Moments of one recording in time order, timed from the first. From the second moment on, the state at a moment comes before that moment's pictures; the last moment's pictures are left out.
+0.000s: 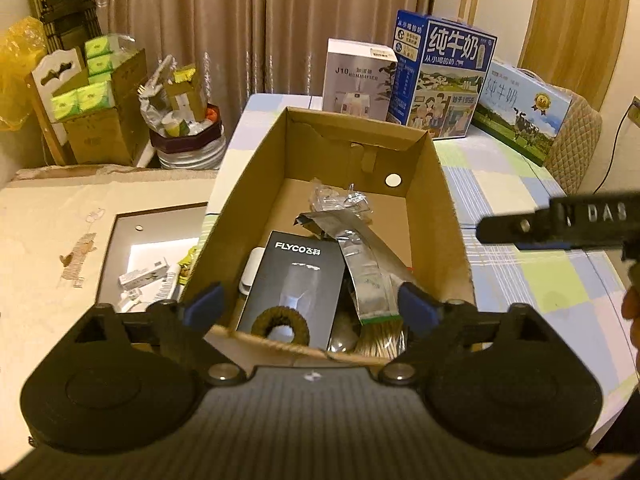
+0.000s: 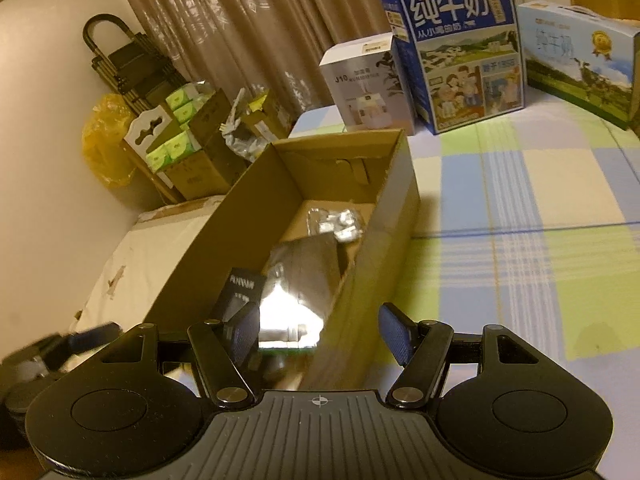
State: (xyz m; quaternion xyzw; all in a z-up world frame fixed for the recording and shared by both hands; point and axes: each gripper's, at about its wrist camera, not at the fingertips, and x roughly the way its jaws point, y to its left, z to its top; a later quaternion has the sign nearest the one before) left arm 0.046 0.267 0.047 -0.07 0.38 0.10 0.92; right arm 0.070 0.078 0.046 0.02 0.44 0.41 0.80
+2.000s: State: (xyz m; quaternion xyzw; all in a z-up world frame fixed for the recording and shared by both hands) left arm -0.041 0.212 0.045 -0.06 0.39 0.13 0.91; right arm -0.014 0.011 0.030 -0.06 0.42 0.38 0.82
